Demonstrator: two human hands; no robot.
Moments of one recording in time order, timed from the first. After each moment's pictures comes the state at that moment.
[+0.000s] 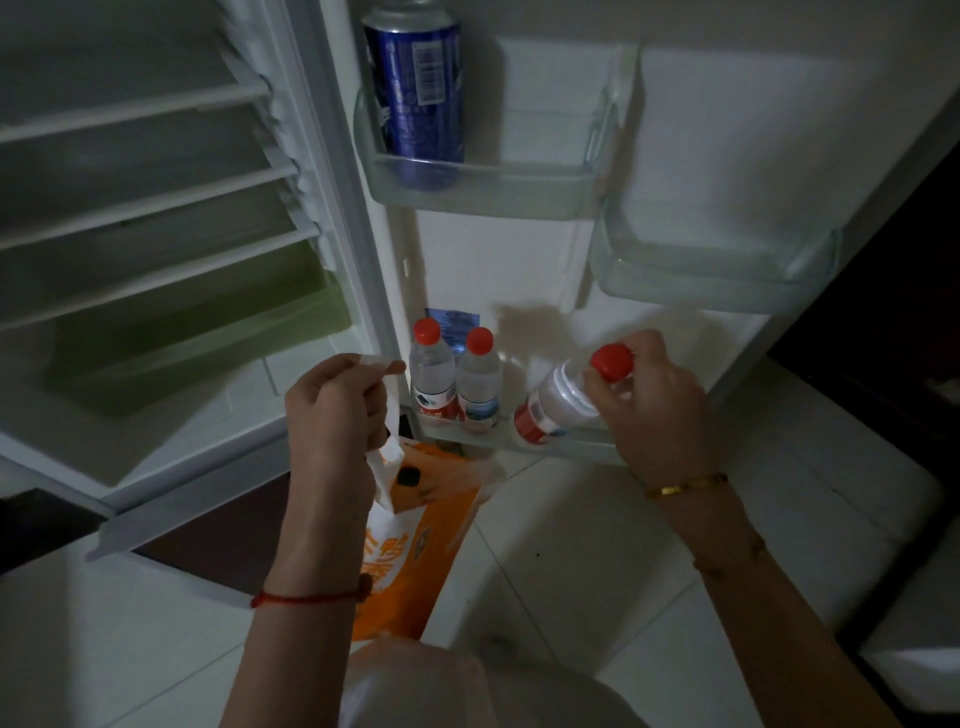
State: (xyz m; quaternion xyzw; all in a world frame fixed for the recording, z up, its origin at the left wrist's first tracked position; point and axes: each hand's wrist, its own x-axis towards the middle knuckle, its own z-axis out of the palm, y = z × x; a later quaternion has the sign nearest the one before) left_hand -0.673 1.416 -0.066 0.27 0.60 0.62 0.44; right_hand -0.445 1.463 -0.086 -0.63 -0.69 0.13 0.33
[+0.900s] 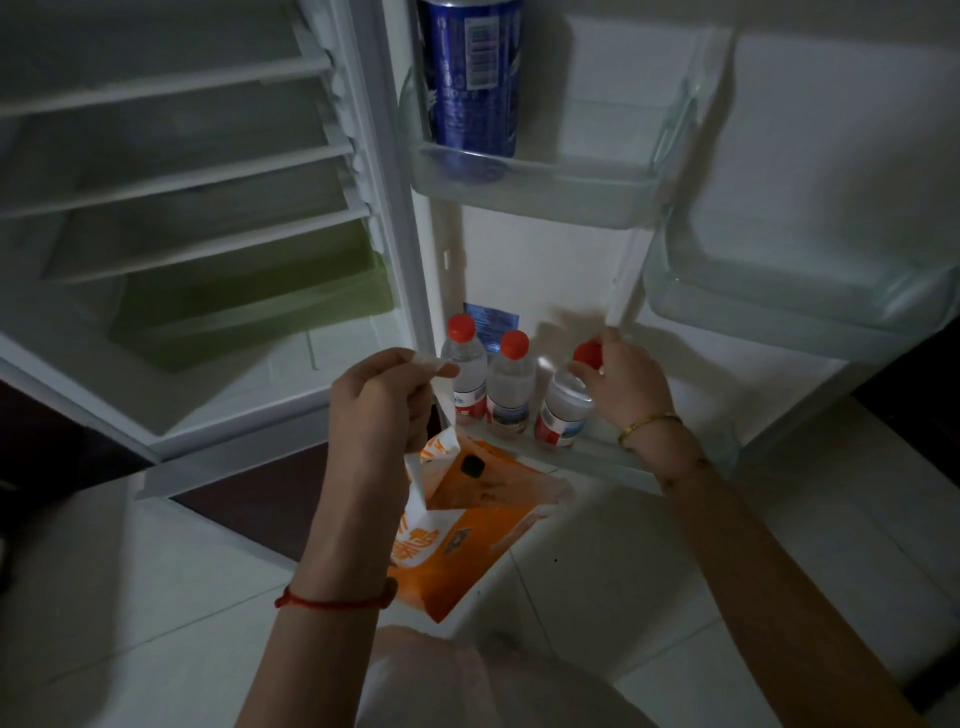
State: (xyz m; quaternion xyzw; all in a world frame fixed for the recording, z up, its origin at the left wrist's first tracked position) left_hand -0.651 1.422 -0.060 0.26 0.60 0.61 0.45; right_hand -0.468 1.567 -0.141 -0.62 -0.75 0.20 0.14
